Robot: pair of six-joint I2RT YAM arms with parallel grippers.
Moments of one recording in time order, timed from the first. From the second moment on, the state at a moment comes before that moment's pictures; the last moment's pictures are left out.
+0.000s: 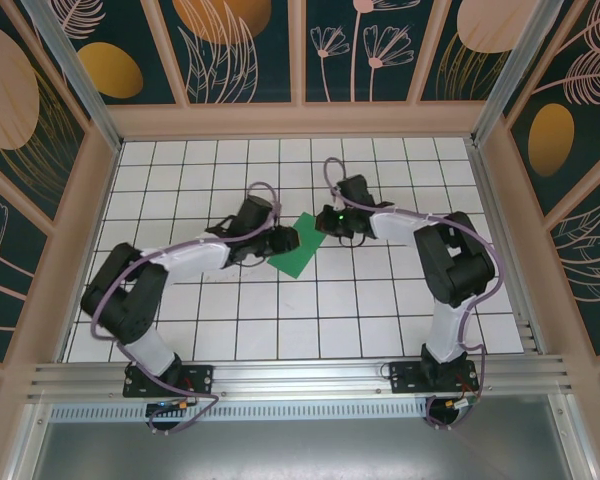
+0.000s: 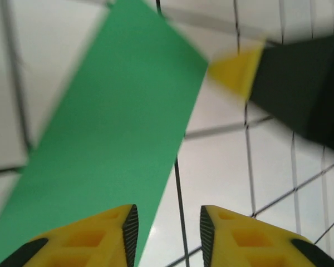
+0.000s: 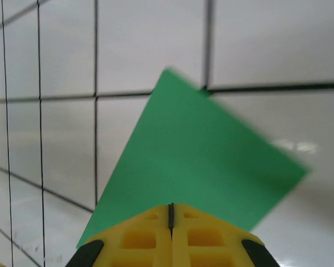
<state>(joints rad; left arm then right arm) -0.59 1.64 0.91 -0.06 0.26 -0.78 0.52 1.88 1.11 -0.13 -0.35 0.64</state>
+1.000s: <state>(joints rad) -0.31 1.47 0.69 -0.09 0.06 -0.82 0.73 1.99 1.25 -0.38 -0.32 0.32</state>
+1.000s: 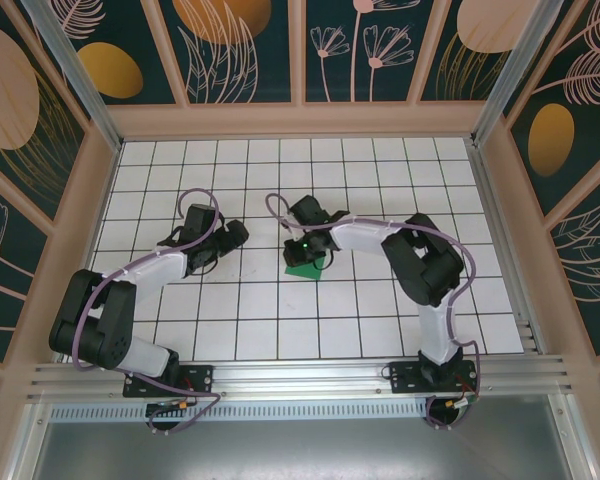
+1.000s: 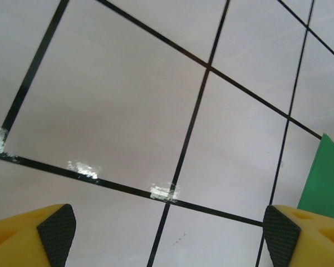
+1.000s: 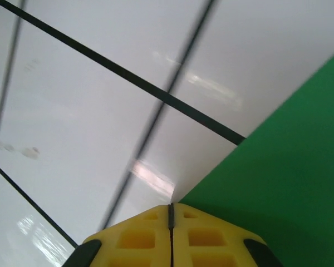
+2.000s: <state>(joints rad) -0.41 1.55 0.68 0.06 0.41 -0.82 0.63 1.96 1.21 -0.30 -0.12 0.81</state>
